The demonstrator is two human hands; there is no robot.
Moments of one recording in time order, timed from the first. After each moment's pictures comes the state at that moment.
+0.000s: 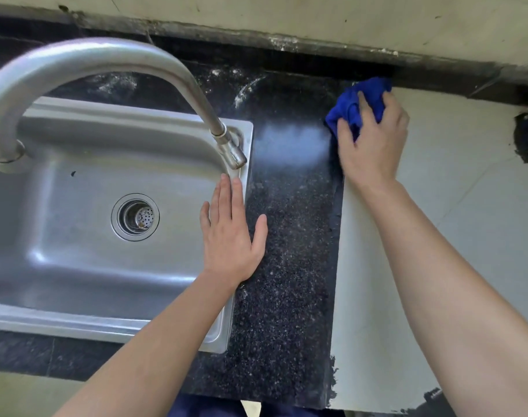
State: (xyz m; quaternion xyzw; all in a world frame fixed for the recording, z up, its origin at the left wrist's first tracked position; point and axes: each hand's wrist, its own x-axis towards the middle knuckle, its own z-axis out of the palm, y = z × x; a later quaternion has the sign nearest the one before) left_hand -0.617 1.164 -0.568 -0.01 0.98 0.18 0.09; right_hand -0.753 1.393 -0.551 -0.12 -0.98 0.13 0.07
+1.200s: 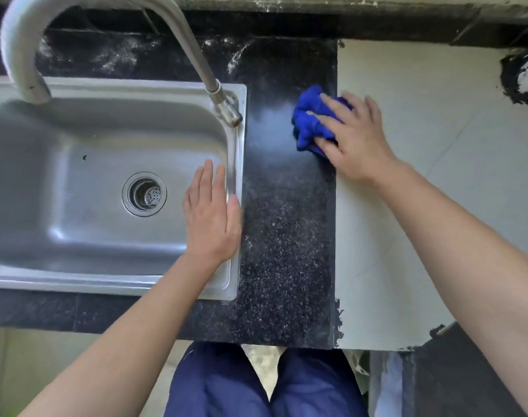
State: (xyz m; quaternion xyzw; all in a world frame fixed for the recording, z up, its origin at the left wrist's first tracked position) left_hand -0.573 1.128 -0.550 0.01 0.97 0.21 0.09; right_hand -0.683 1.406 -0.546 0.16 -0.98 0.09 -0.07
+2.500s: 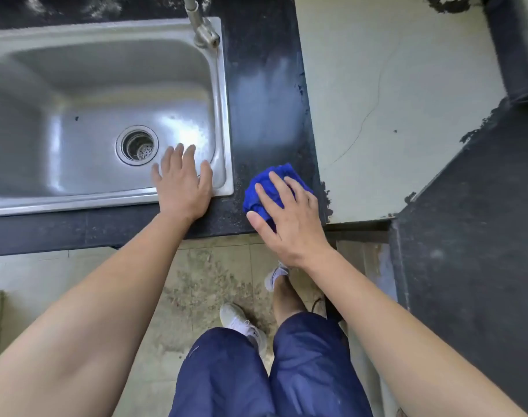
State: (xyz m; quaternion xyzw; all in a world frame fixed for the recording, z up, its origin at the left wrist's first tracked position) left_hand -0.469 1.066 -0.556 0.00 0.98 0.15 0.10; right_hand -0.355 1.268 -0.525 0.02 -0.98 0.18 -0.13
